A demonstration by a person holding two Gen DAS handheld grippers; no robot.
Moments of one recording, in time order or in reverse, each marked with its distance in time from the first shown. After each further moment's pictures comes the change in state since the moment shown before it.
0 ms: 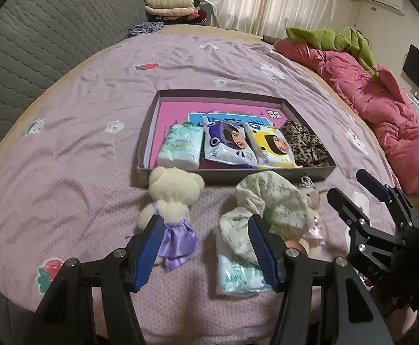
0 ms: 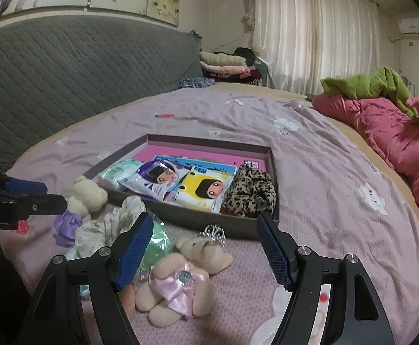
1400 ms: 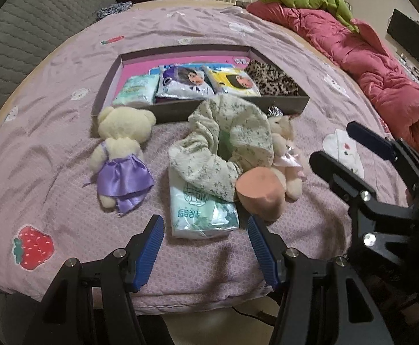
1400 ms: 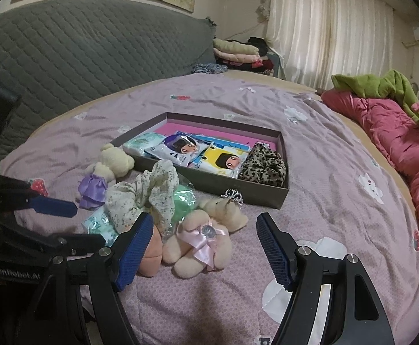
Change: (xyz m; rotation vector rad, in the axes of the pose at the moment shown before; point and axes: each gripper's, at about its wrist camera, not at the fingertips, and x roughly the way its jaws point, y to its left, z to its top) left arm 0.015 -0.041 -0.051 0.116 0.158 -0.030; right arm -0.032 0.020 -0.020 -0.049 0.073 0.034
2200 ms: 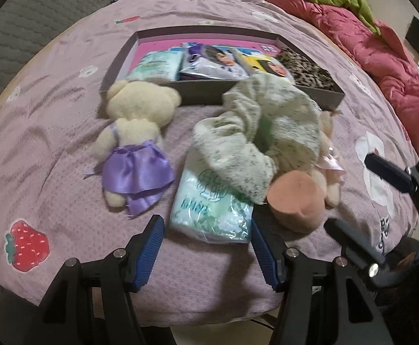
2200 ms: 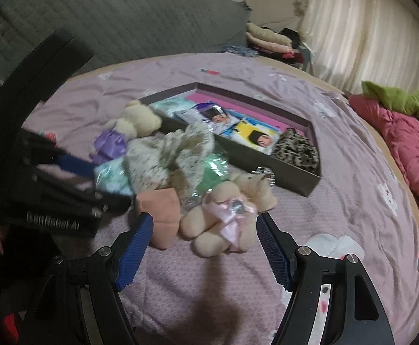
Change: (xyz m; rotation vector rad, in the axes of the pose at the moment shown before) left arm 0.032 0.028 0.004 -0.072 0.047 0.030; right arm 0.024 0.033 -0.019 -0.196 0.110 0.072
